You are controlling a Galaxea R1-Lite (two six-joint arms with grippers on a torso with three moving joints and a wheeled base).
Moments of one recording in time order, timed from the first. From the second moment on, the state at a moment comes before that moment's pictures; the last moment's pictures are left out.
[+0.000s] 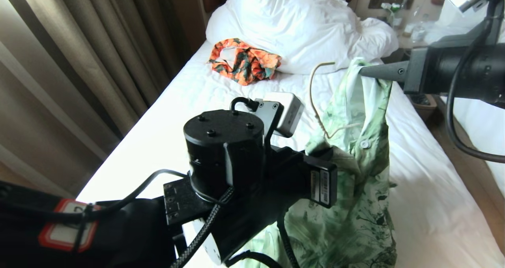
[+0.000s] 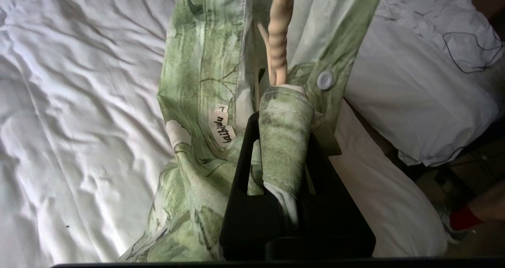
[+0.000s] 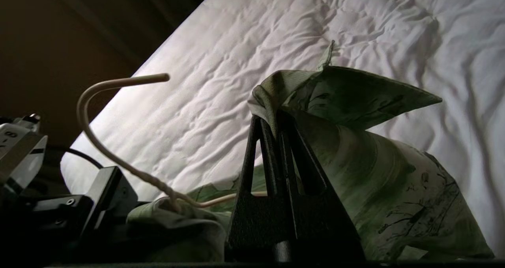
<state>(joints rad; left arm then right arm) -1.08 1.75 -0.94 -0.77 0.25 -0.17 0.42 1.48 -1.36 -0.01 0.28 0.13</state>
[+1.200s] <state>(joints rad) -1.22 1.71 -0.85 -0.81 0.26 -0.17 0.36 1.38 -1.33 -0.04 0.49 -0.15</state>
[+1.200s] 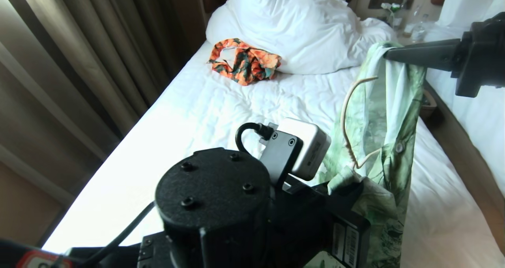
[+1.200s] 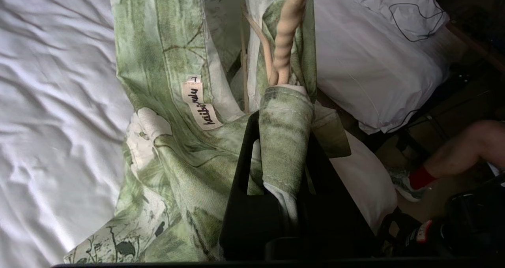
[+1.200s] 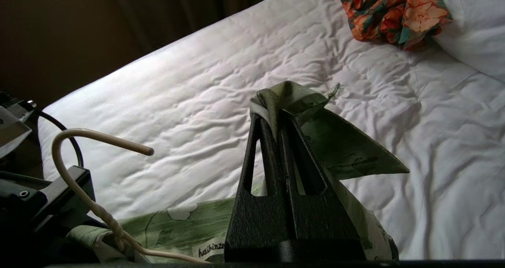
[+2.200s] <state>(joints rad) -1.11 1.91 -1.01 -0.92 0.23 -0.18 0.43 1.31 -1.25 0.07 0.59 -0.15</state>
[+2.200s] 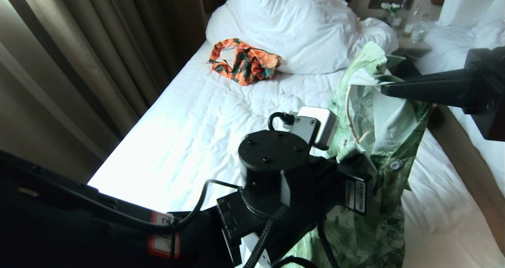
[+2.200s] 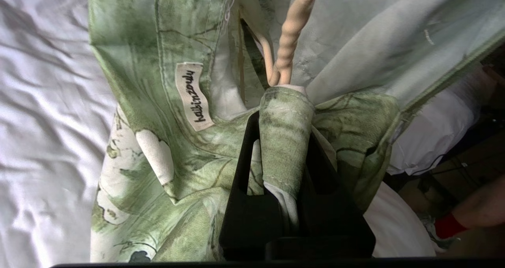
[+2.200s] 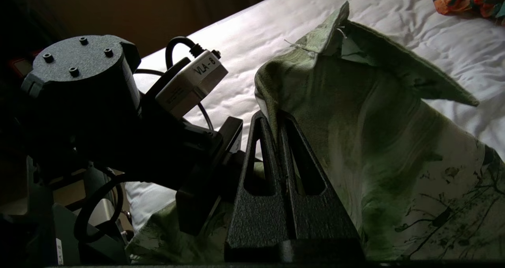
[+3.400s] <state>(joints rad) -1.09 1.86 -0.97 -0.93 0.23 -0.18 0.37 1.35 -1.28 -0.12 0.37 -0.02</state>
